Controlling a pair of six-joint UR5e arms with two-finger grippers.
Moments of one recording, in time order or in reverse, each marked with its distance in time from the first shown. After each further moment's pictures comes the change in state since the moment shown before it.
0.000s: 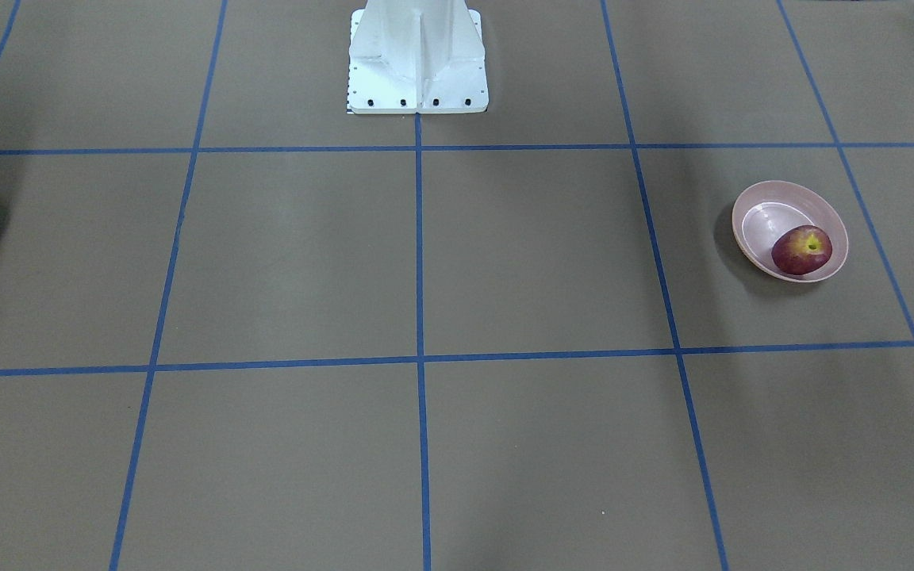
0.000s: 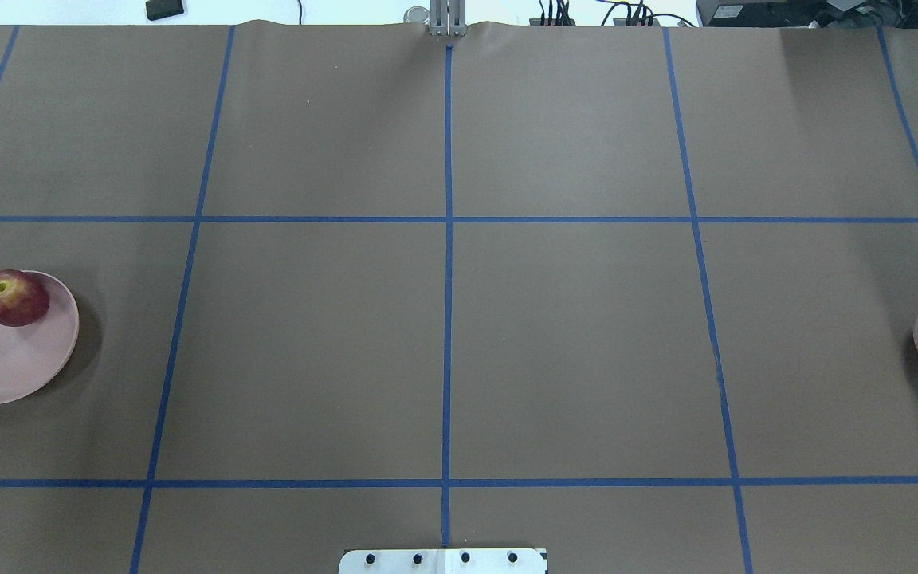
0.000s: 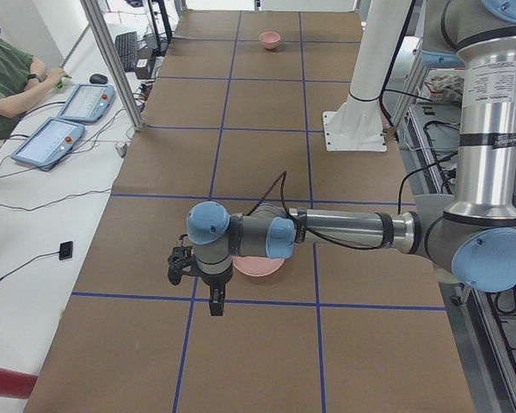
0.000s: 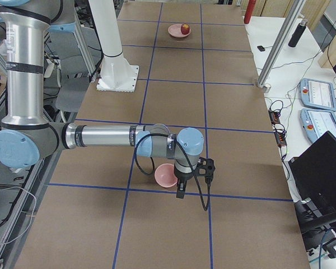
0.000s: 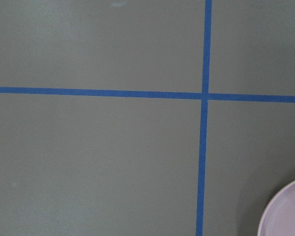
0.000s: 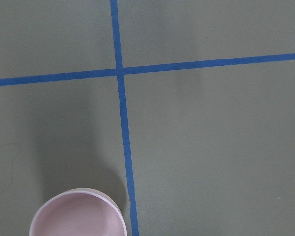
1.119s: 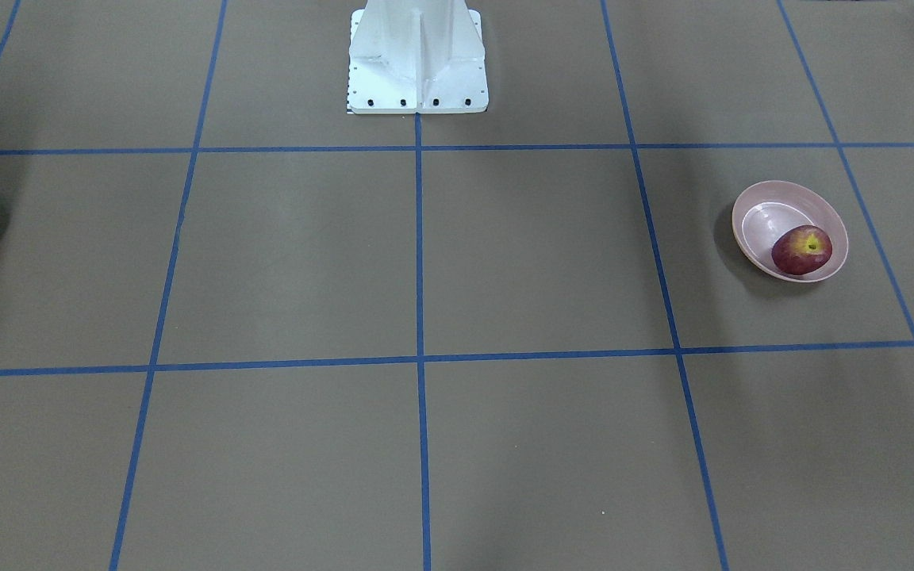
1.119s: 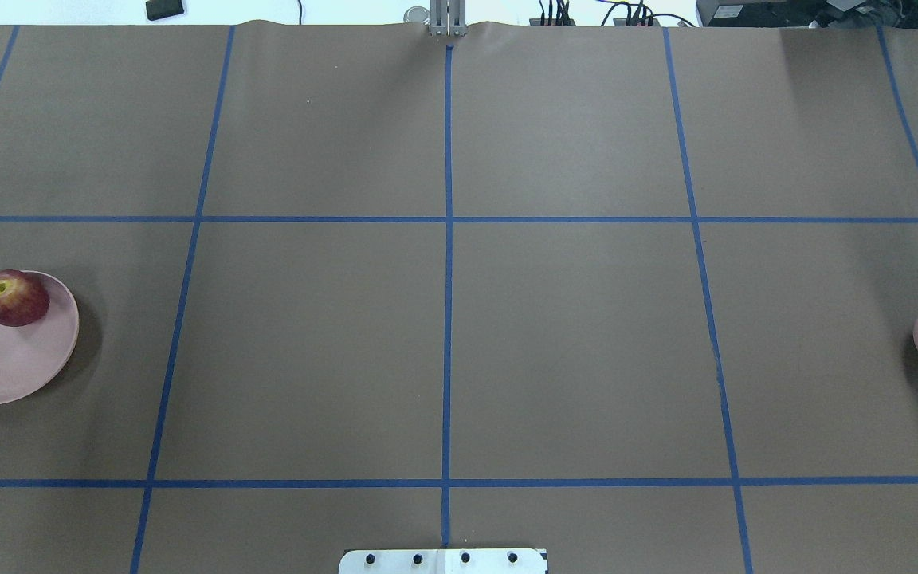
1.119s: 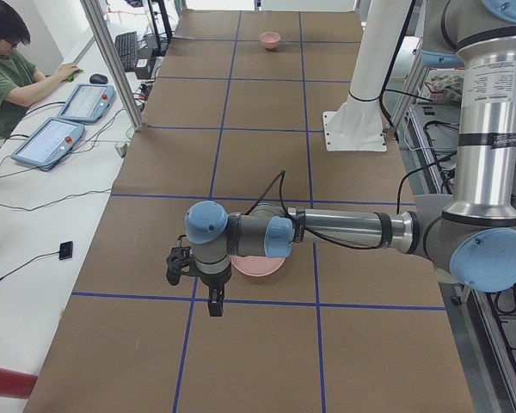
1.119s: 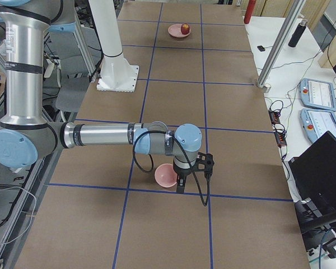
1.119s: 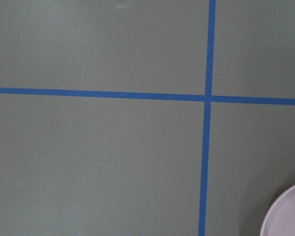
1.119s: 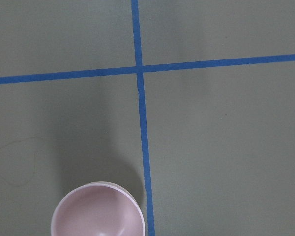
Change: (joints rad) left arm 0.000 -0.004 0.004 0.006 0.008 -0.002; right arm -0.003 -0.010 0.034 0.004 0.031 -0.004
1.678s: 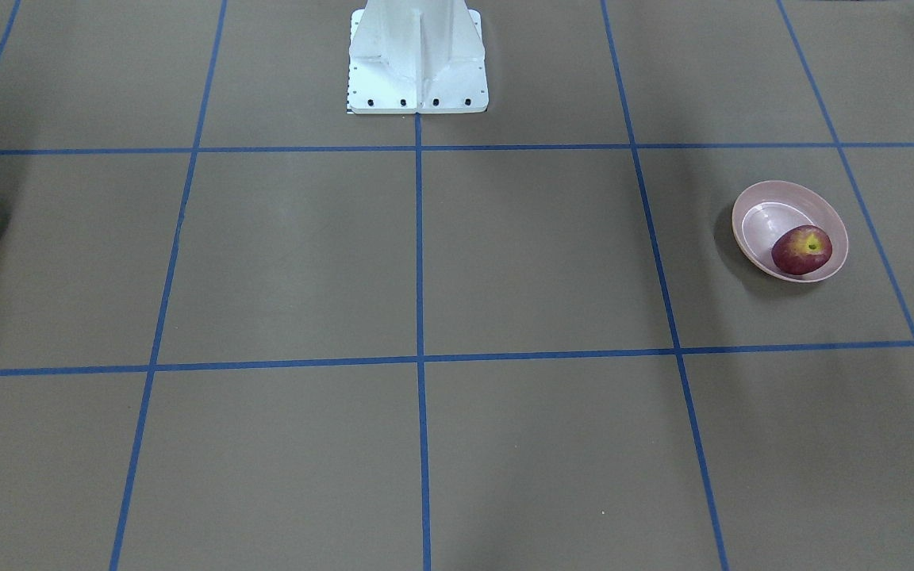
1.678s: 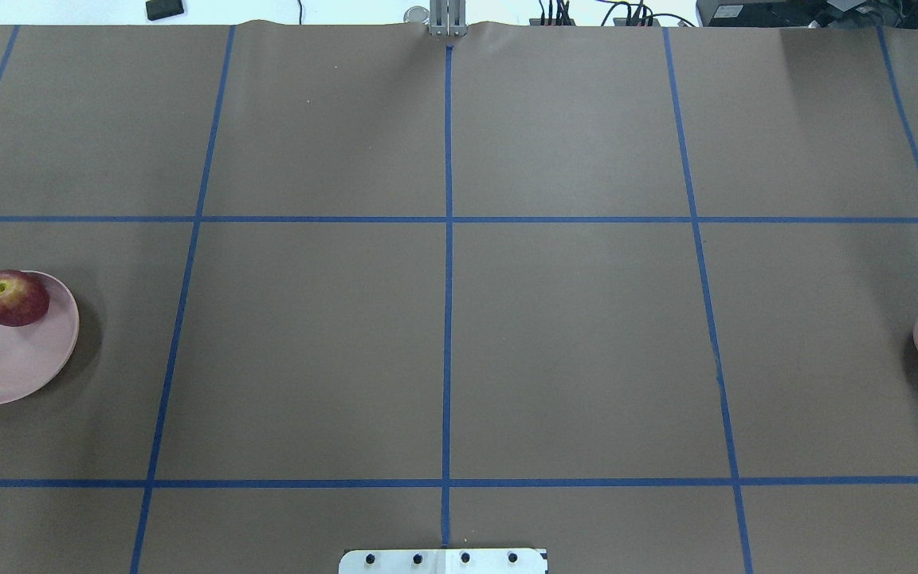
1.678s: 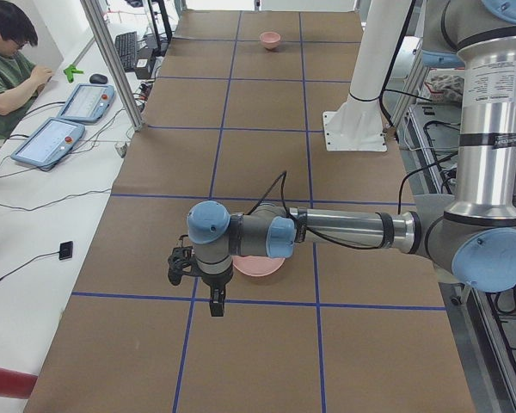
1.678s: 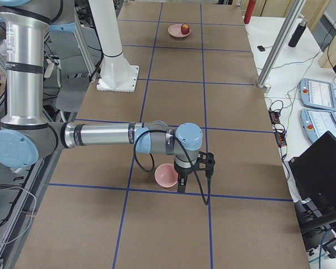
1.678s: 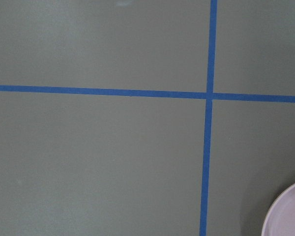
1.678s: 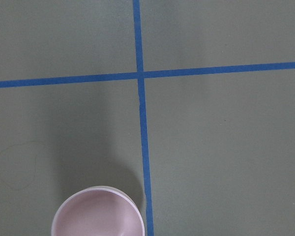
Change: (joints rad) left arm 0.000 0.007 -0.008 -0.003 -0.001 -0.004; right arm 0.000 0.002 0.002 0.000 0.000 -0.002
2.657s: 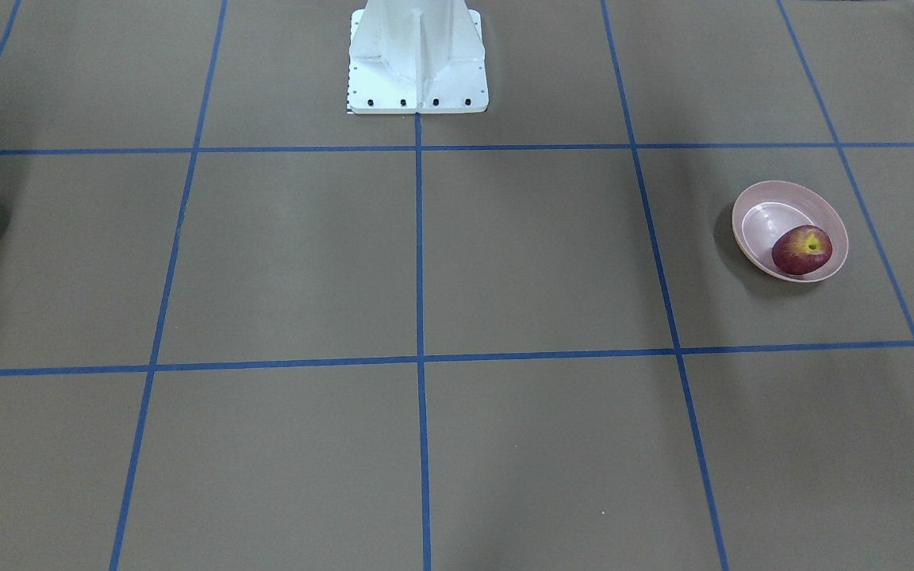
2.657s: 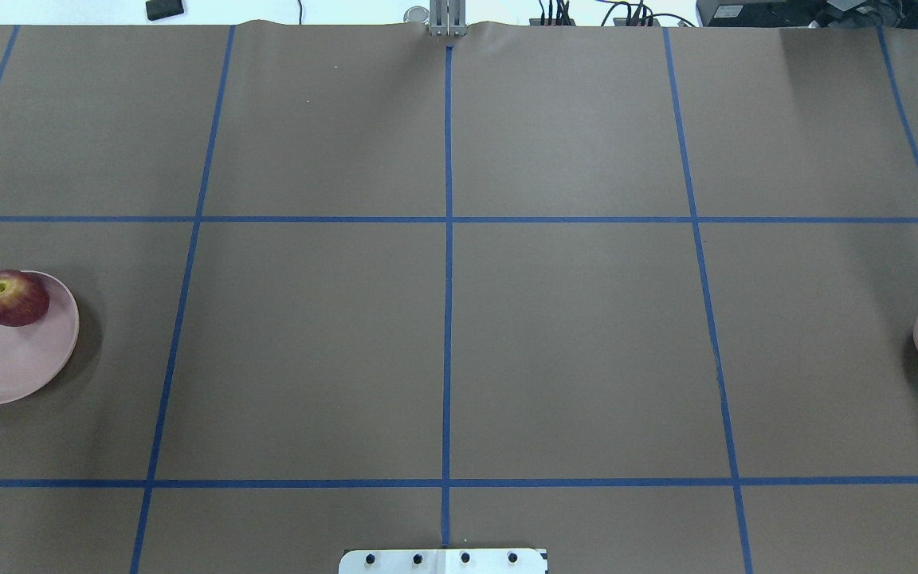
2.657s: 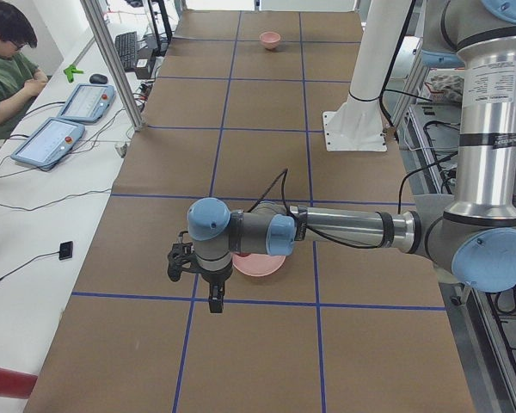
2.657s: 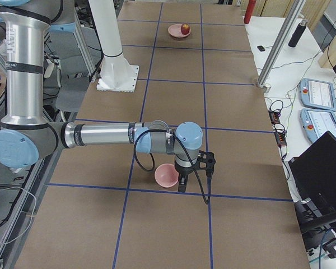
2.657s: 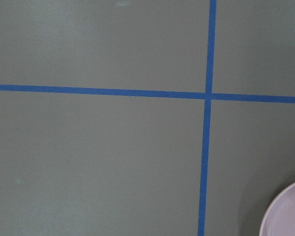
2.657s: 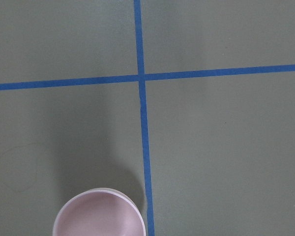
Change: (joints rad) left arm 0.004 -0.004 -0.020 -0.008 -0.008 -0.003; right arm 0.000 0.004 0.004 0.009 0.000 0.010
